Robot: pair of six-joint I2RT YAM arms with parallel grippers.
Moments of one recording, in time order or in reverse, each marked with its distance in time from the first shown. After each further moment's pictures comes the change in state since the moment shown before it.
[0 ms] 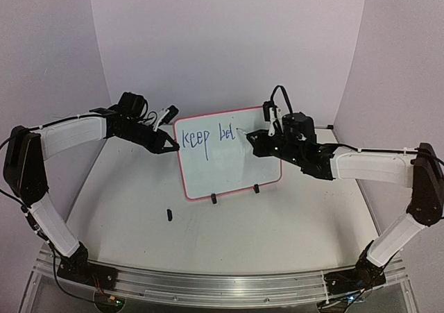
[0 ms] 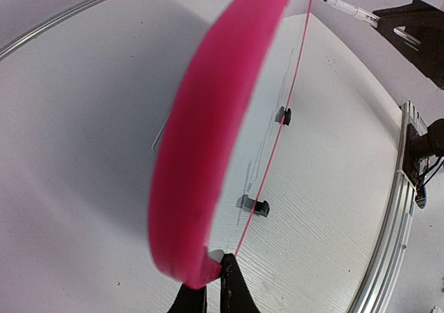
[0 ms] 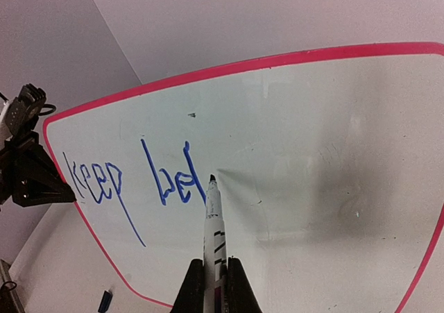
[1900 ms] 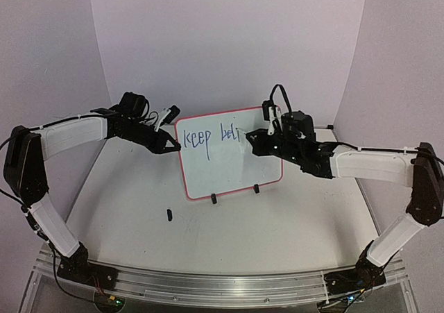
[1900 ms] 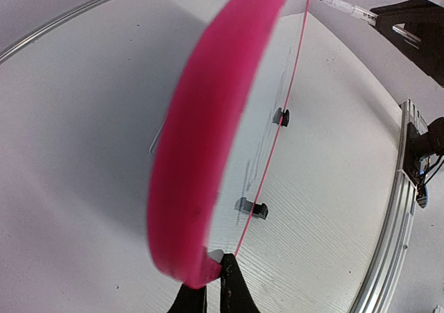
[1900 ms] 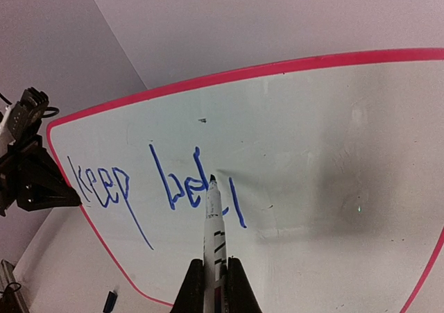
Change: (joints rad) left arm -0.012 0.000 0.000 0.009 -0.006 0.000; right arm 0.000 -0.002 0.021 -0.026 -0.010 0.012
